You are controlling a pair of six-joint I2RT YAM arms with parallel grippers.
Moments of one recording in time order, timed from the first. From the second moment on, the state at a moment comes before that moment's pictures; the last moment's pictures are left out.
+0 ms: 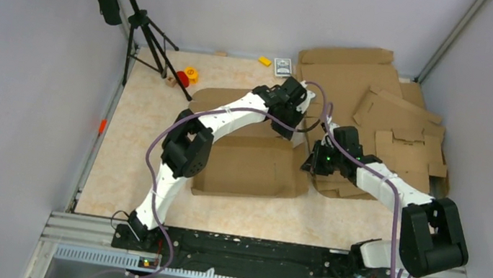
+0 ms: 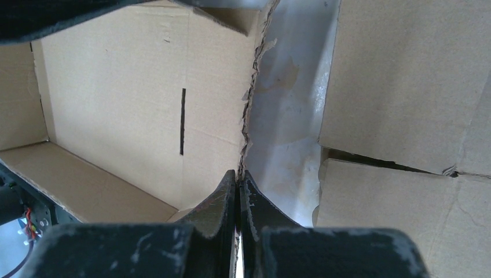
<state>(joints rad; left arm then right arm) -0.74 2.23 1.97 -0.71 0.16 -0.20 0.35 1.36 0.70 -0.21 -0.33 0.39</state>
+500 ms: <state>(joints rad) -0.74 2.23 1.94 -0.86 0.15 -0.11 0.35 1.36 0.71 -0.23 -0.31 0.38</state>
